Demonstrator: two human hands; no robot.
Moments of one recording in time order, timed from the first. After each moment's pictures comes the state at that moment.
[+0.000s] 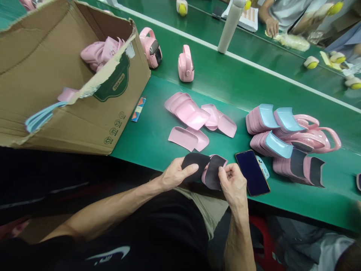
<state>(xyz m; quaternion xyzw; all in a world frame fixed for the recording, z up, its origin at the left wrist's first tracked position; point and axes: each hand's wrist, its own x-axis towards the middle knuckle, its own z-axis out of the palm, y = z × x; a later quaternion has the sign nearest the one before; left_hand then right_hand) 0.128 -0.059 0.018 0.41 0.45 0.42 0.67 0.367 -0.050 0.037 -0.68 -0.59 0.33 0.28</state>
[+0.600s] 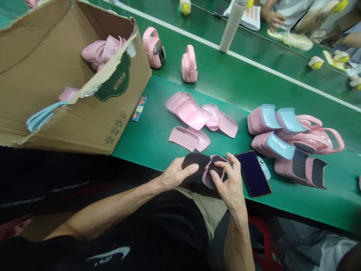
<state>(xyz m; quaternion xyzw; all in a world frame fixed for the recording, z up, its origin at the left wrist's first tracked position) 0.127 -0.059 0.013 0.41 0.45 0.41 0.68 0.365 -0.049 0.031 -0.55 -0.73 0.26 0.31</state>
